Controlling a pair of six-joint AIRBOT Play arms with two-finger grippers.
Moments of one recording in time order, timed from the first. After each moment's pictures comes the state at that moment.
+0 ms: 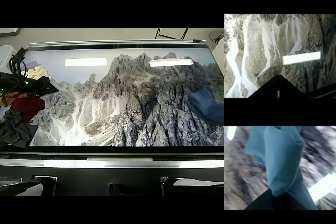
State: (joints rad) left arm 0.05 -1.29 1.45 0.98 -1.32 -1.52; right arm -1.09 -1.68 1.69 -0.96 1.51 1.56
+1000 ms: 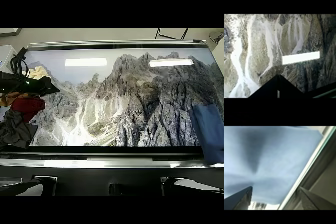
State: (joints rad) left arm 0.04 -1.29 1.46 0.97 -1.32 -1.53; right arm -1.16 -1.50 1.24 -1.49 1.46 1.66
